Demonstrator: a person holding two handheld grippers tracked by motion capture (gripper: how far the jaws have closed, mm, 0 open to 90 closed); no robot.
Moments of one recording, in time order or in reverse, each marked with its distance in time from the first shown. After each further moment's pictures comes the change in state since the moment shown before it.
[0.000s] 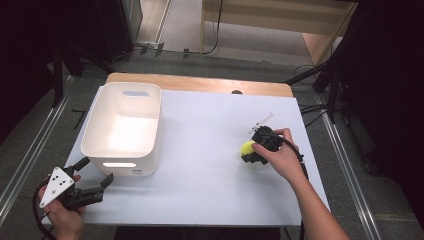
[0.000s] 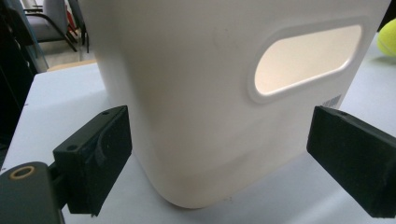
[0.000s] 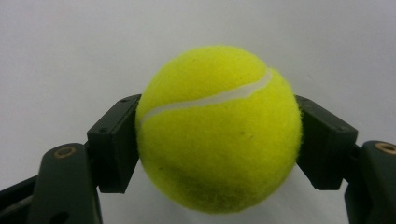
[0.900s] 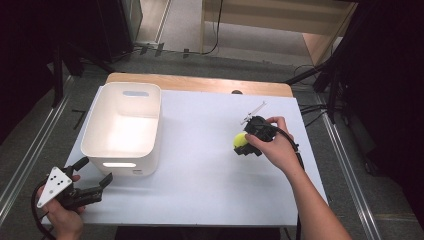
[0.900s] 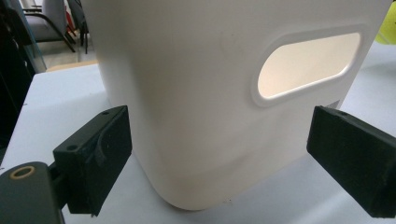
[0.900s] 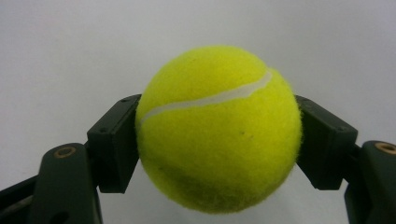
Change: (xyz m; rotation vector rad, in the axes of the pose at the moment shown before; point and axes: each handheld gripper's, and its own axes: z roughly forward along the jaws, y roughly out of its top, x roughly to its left) left arm 0.001 0.000 -0.001 -0.009 -0.002 -0.011; right arm 0.018 0.038 -0.023 -0.005 0.018 -0.061
